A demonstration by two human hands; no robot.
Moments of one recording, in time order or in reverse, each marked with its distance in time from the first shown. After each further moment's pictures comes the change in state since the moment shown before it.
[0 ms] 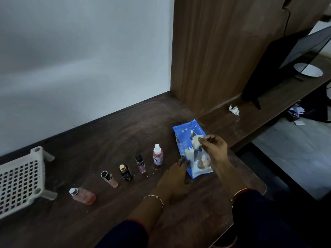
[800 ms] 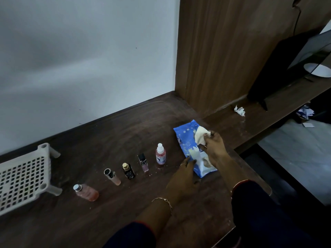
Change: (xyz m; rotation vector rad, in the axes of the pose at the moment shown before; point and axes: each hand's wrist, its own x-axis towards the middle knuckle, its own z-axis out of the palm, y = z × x) left_hand 0.002 0.023 0.006 -0.188 0.051 -0.074; right_hand 0.020 -0.002 0.017 -0.053 -0.078 0.198
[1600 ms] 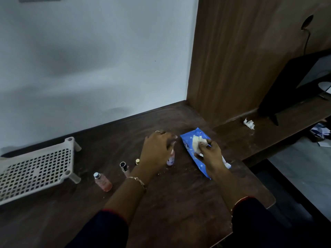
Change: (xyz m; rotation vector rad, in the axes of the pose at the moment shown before) left_hand -0.039 0.013 -0.136 0.257 0.540 -0.014; right_hand -0.059 -0.002 0.026 0.078 -0.103 -0.078
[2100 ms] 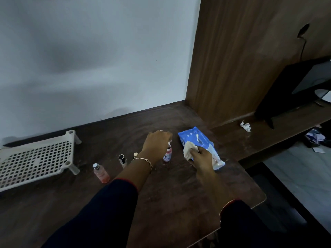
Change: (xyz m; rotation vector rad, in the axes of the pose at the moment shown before) left_hand 0.012 -0.011 0.020 0.268 -0.200 0.046; right_hand -0.032 0.013 0.007 -0.220 0.057 0.017
